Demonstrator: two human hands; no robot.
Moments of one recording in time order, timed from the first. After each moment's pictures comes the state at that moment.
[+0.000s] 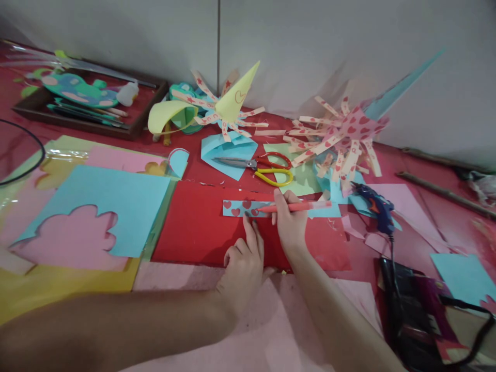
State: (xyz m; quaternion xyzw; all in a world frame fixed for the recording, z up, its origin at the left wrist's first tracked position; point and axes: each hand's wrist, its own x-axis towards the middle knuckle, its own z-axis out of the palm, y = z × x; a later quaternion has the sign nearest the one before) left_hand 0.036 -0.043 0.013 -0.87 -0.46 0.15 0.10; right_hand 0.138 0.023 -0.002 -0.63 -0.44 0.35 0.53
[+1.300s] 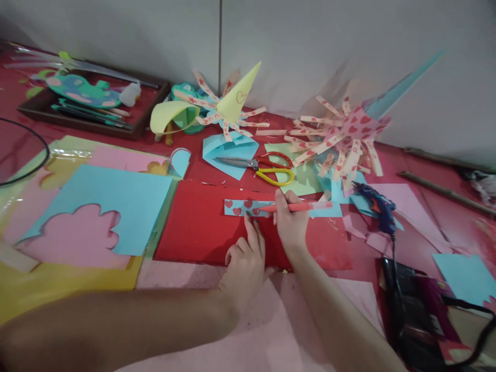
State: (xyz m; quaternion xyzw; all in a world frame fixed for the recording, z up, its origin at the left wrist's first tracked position) left_hand 0.036 -0.042 0.017 -0.86 -0.48 0.15 0.07; right_hand 0.135 0.023 0.002 -0.67 -0.44 0.32 0.50
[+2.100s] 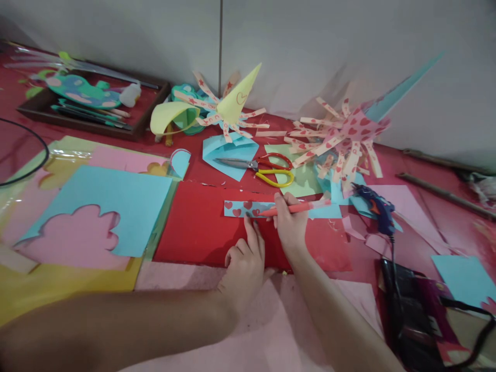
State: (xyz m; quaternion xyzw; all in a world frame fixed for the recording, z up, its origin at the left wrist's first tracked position) left_hand 0.035 -0.041 0.016 -0.86 -0.48 0.13 0.04; right_hand 0.136 0.023 -0.001 -0.65 -0.42 0.36 0.53
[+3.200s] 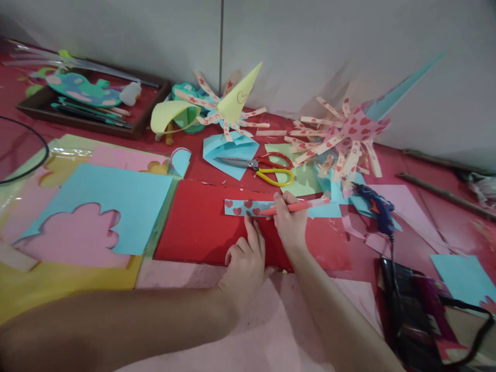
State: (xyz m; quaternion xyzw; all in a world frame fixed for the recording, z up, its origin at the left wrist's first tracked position) left_hand 0.035 -0.043 0.016 -0.87 -0.47 0.15 0.08; right_hand 0.135 0.023 0.000 -0.66 -0.43 0.35 0.51
